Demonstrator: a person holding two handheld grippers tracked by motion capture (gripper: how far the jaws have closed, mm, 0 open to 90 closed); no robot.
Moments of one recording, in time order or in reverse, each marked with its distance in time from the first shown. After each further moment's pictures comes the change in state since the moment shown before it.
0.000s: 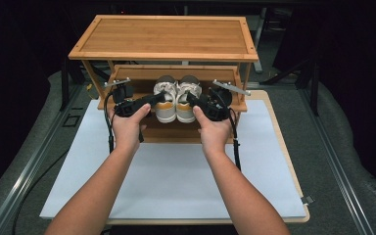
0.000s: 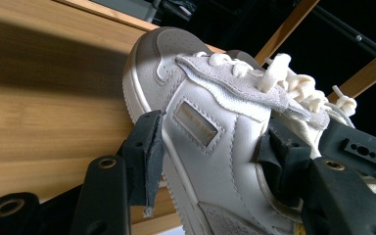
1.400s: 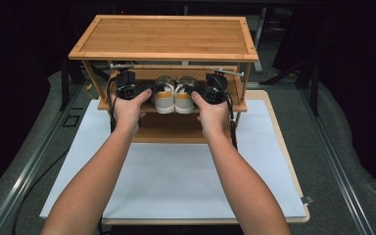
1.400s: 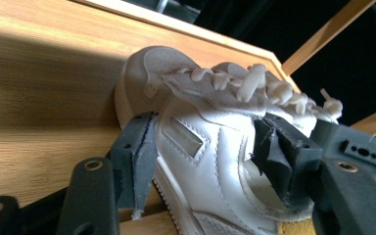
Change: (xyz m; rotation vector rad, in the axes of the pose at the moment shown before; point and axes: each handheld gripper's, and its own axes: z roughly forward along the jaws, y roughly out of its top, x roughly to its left) left arm 0.015 0.035 0.028 0.105 0.067 -0.033; right arm -0.014 0.028 0.045 0.138 0.001 0.044
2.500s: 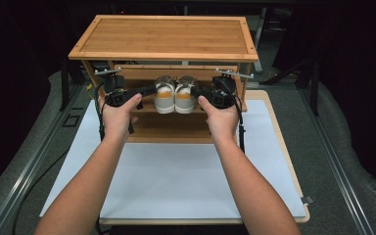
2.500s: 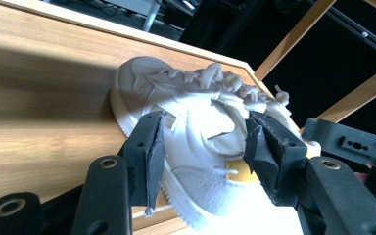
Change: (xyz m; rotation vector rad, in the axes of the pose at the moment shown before) left arm -0.001 -0.012 -0.040 -0.079 -0.055 0.047; right arm 0.004 -0.003 -0.039 -0.032 0.005 -0.105
